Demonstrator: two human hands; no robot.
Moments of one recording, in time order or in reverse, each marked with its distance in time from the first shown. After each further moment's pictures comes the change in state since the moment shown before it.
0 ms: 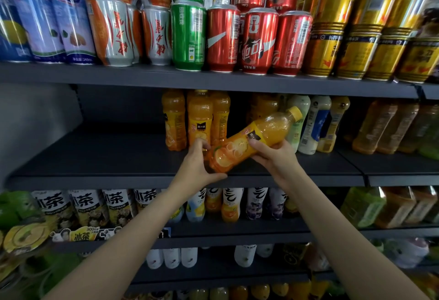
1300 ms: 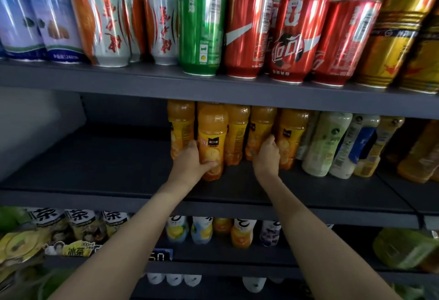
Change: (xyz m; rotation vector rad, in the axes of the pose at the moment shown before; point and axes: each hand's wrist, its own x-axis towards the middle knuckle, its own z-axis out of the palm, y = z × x) left_hand 0.084 -0.050 -0.005 0.203 0.080 -0.281; right_hand 0.150 0.072 0.027 -1.144 0.356 -0.227
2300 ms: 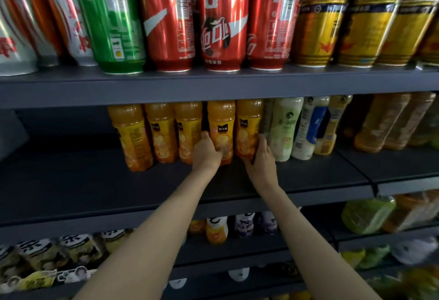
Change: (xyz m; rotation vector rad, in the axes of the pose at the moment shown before) left_hand 0.028 0.087 0.099 -0.090 -0.069 -0.047; right_hand -0.013 0.075 -0.048 0.079 -0.039 -0.029
